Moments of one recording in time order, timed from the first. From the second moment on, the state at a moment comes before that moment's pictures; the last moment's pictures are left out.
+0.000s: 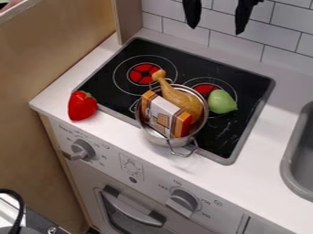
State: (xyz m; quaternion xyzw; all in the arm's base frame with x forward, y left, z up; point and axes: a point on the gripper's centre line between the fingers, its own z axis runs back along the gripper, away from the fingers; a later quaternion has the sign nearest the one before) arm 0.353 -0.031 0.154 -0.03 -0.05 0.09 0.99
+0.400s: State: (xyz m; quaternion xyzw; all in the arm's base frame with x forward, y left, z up) arm 0.341 -0.029 0.133 -0.02 -0.01 0.08 1.00
